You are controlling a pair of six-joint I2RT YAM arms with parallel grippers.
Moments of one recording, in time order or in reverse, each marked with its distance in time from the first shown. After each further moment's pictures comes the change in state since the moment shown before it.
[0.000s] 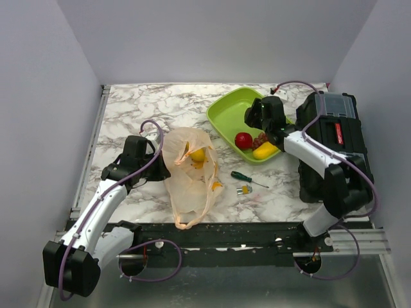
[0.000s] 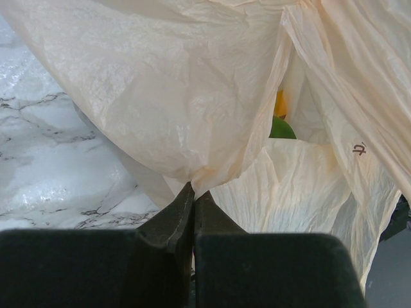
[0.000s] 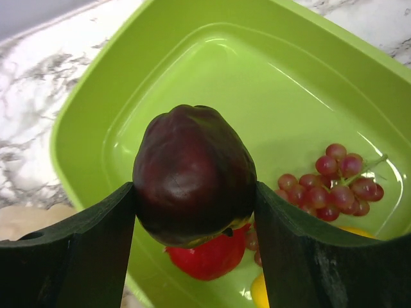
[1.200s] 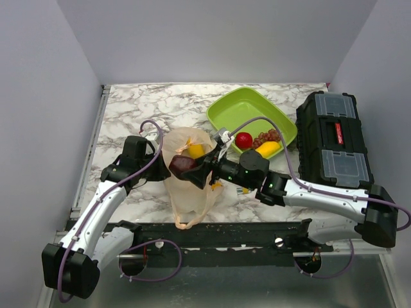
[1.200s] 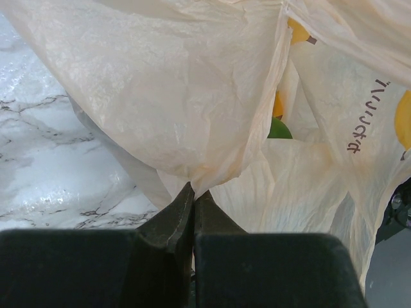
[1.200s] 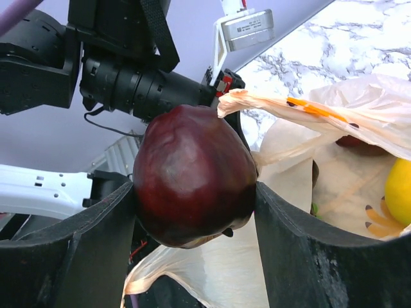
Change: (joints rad) left arm -0.006 -0.019 0.000 0.000 -0.002 0.000; right arm 0.706 -0.302 -0.242 0.371 -0.350 -0.111
